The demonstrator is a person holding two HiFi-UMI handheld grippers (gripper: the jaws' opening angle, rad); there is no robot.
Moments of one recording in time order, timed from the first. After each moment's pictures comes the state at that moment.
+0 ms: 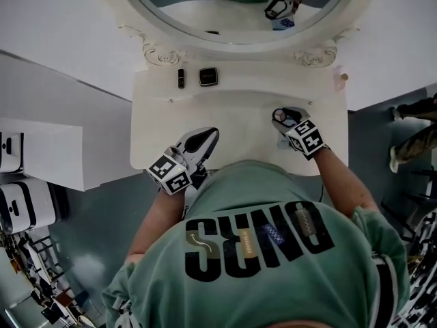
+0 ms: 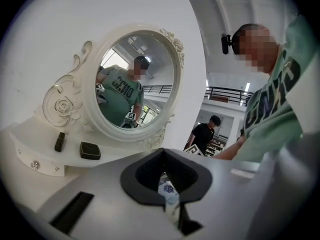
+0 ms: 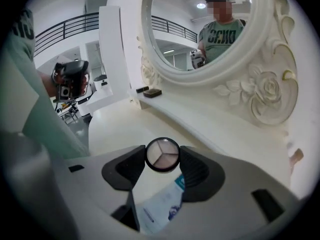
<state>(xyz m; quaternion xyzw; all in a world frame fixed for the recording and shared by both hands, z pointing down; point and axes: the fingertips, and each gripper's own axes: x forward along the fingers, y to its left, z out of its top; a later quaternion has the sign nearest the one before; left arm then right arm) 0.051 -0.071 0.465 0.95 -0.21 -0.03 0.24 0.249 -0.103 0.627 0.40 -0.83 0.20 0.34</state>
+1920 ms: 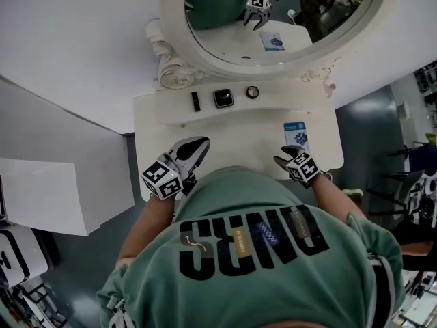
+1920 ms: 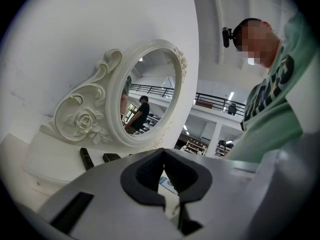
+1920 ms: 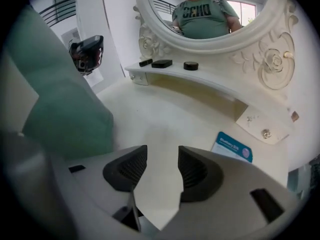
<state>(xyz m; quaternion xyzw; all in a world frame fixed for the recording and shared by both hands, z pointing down) -0.079 -0.140 0.475 0.96 -0.11 -0.06 0.24 0.179 -0.025 0.673 0.43 -0.75 0.29 0.42</state>
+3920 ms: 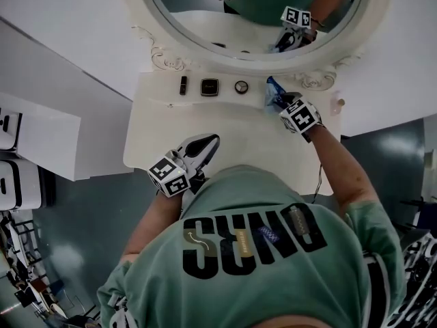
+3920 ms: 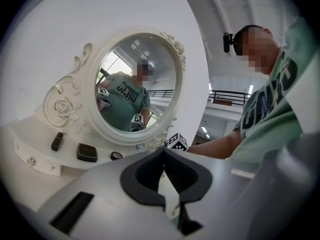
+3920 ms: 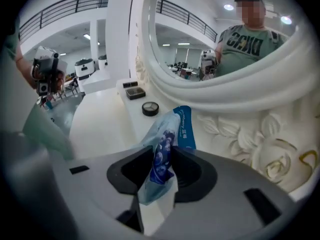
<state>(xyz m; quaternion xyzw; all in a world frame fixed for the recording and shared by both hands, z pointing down) 0.071 -0.076 0.460 0.94 -0.23 -0.06 0.24 0.276 -0.212 0.600 0.36 -0.81 0.12 0.45</state>
